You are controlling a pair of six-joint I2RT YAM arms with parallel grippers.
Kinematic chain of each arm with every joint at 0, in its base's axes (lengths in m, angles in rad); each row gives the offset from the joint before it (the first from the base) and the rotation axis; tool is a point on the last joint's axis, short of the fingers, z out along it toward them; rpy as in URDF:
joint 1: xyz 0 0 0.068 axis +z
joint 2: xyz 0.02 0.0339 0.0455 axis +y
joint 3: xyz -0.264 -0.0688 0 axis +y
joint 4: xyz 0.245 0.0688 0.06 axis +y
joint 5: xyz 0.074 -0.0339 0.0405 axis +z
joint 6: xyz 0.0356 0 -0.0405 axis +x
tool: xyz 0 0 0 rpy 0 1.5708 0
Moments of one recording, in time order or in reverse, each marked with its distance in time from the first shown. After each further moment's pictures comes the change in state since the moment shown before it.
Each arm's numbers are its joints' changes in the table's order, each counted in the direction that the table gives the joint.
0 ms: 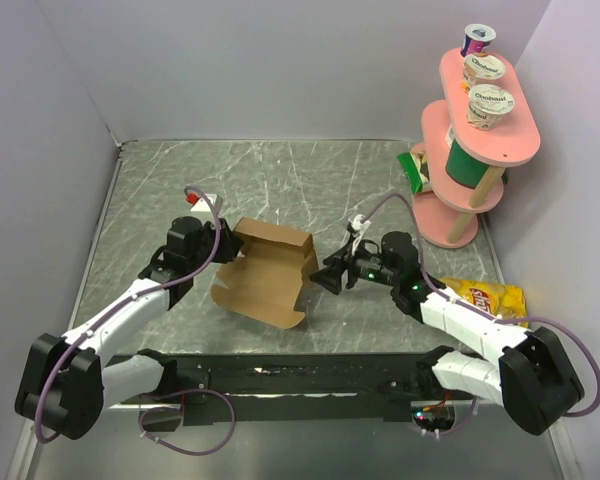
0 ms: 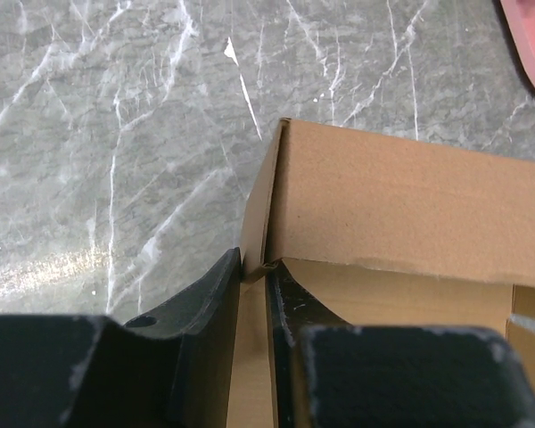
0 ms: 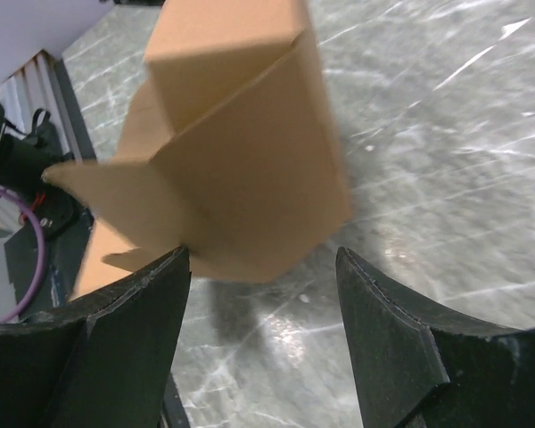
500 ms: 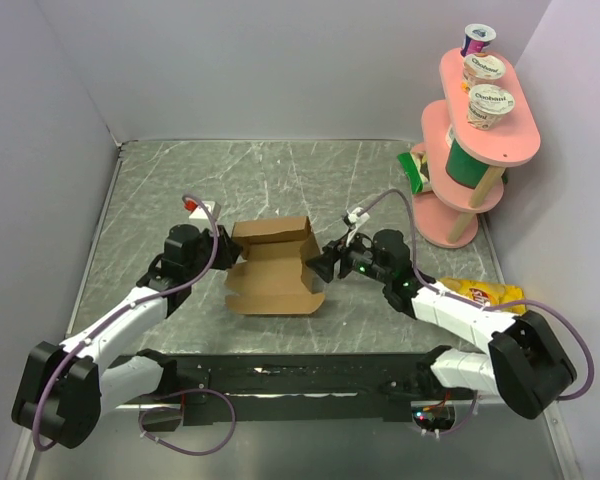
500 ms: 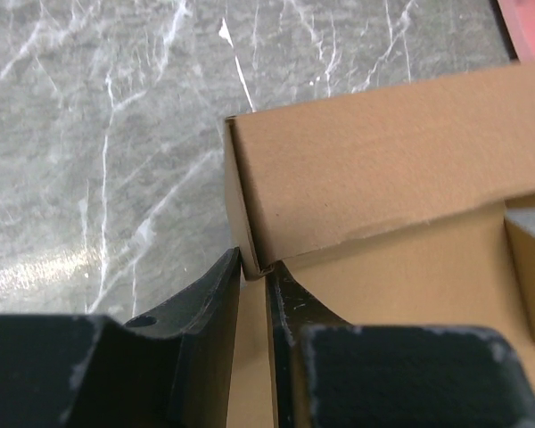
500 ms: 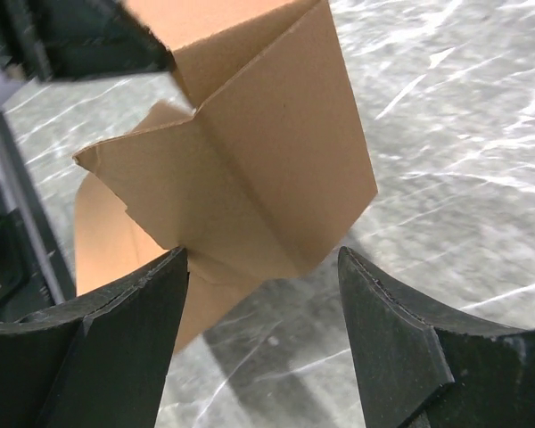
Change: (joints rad) left arm 0.001 -0.051 0.062 -0.025 -0.016 -0.010; right arm 0.061 0.093 -0.018 -0.119 -0.206 0.038
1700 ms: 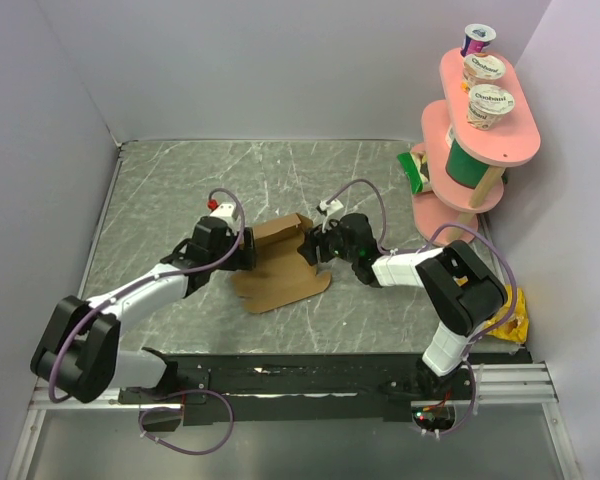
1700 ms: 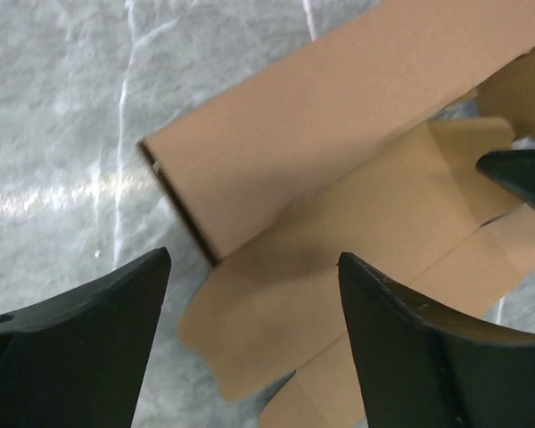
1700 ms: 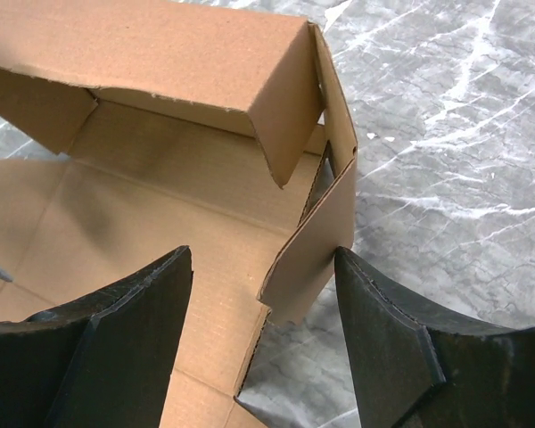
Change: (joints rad) left arm -0.085 0.248 -0.132 0.129 0.172 0.014; right arm -0.018 0.539 -0.220 -0.143 -0.146 -0.108
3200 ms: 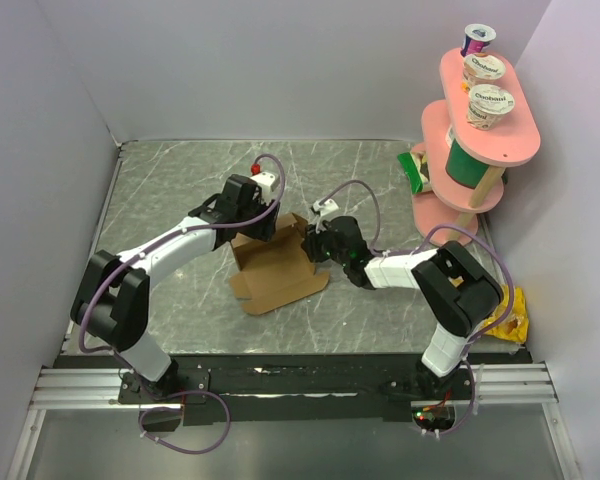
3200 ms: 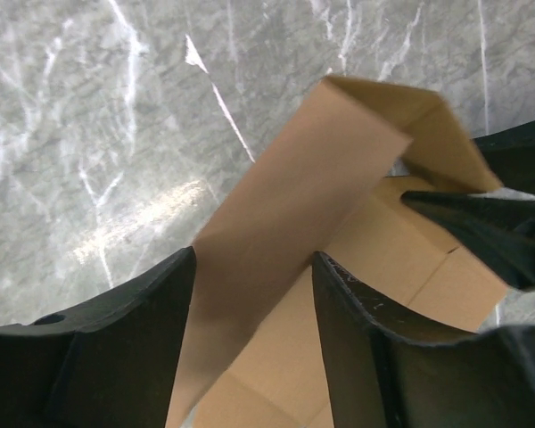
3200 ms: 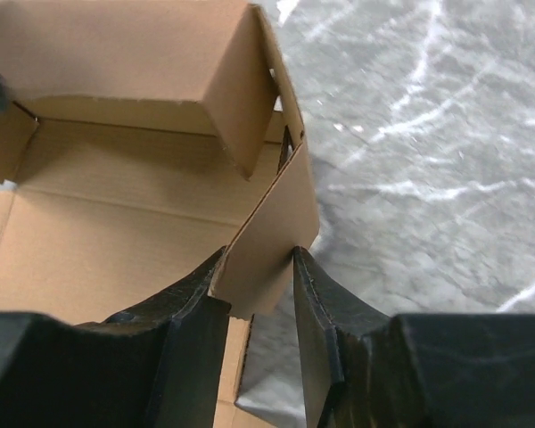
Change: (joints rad) left arm -0.057 0.295 -0.476 0.252 -0.063 0.272; right arm 0.070 0.009 -0.027 0.049 -0.206 0.031
